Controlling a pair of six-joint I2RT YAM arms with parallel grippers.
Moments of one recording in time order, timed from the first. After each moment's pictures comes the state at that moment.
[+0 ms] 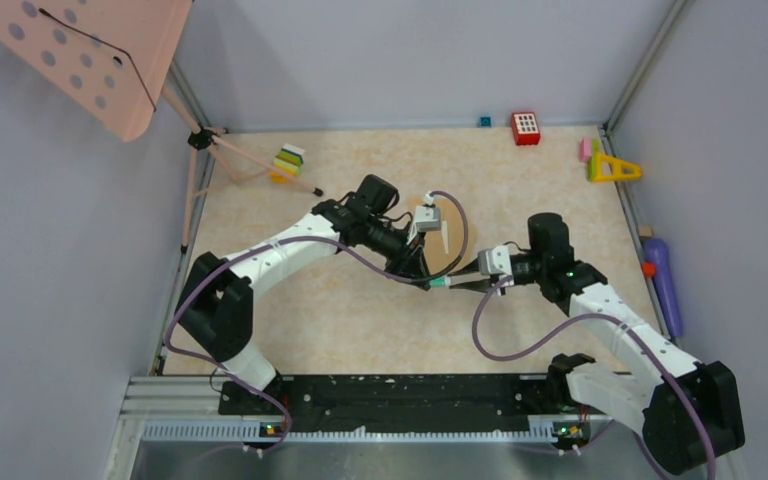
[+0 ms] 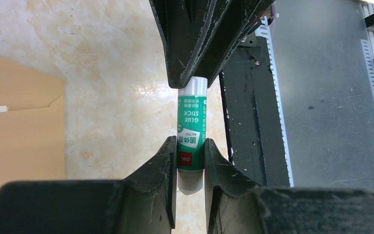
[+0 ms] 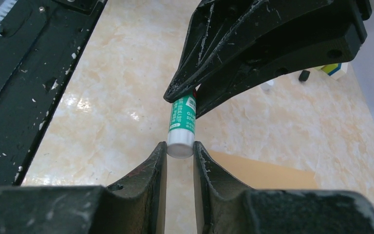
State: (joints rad) left arm -0.69 1.63 1.25 -0.53 1.00 0.37; right arm 0.35 1.00 0.59 -0.19 -1.19 -0.98
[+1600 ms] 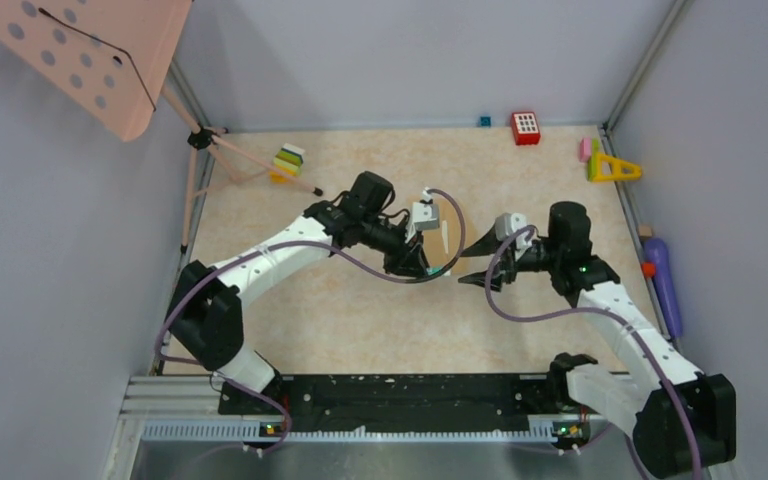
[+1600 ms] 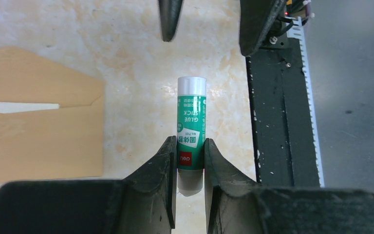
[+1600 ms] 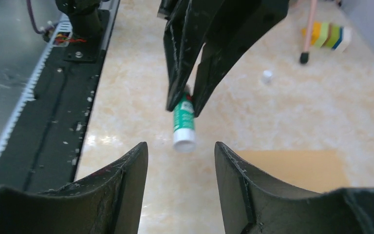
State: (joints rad) left arm -0.69 1.56 1.24 -0.48 0.87 0.39; right arm 0.22 0.99 0.63 -0.10 -1.26 -0.48
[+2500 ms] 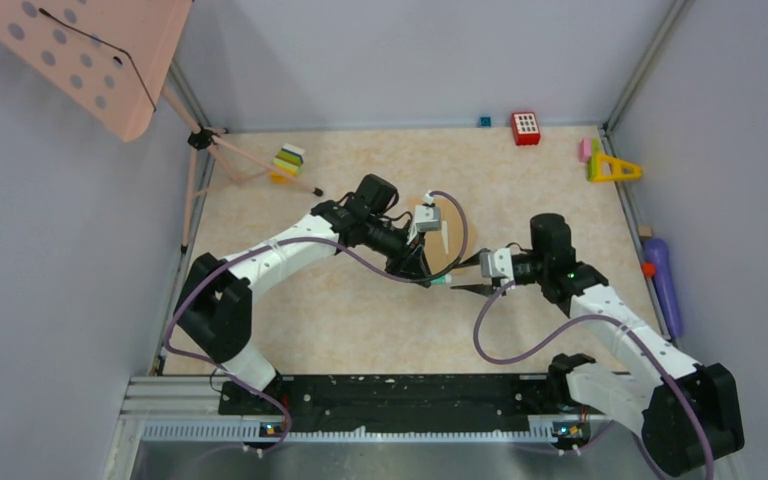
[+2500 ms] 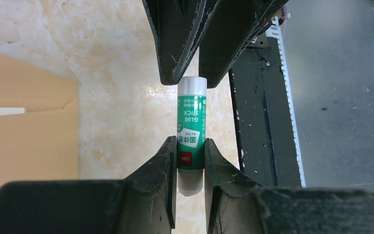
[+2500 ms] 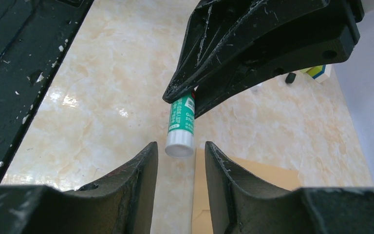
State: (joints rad) left arm -0.69 1.62 1.24 -0.50 0.98 0.38; right arm 0.34 0.99 0.58 -0.15 -1.19 -0.99
